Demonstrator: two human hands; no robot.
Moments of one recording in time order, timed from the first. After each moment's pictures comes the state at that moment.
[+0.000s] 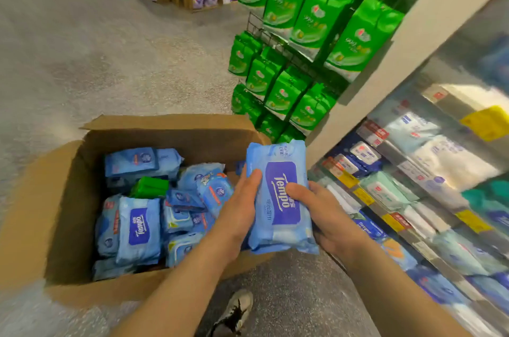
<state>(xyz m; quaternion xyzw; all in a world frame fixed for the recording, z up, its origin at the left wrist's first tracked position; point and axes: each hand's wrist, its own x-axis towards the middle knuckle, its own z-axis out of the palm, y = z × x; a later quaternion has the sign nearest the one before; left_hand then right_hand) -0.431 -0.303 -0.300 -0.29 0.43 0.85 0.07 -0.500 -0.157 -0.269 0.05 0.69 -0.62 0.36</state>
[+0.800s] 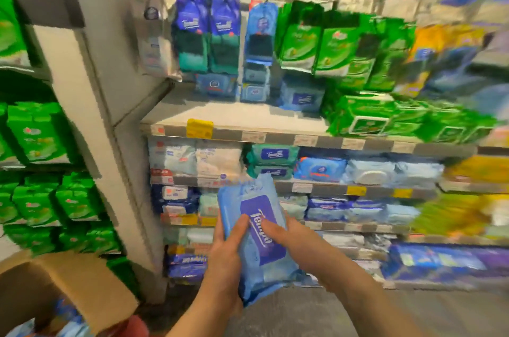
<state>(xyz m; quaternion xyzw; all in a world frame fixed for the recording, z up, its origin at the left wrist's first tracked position) -0.439 0.092 -0.205 -0.08 0.44 0.87 0.20 -0.415 0.234 -0.167 0.13 0.77 -0.62 0.10</state>
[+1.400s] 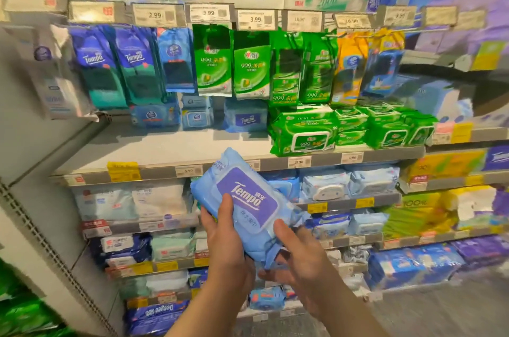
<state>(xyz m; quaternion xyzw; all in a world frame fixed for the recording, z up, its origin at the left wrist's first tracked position) -0.484 0.284 -0.152 -0.05 0.40 0.91 0.12 -0.405 0.381 -0.158 0.19 0.56 -0.81 -0.08</state>
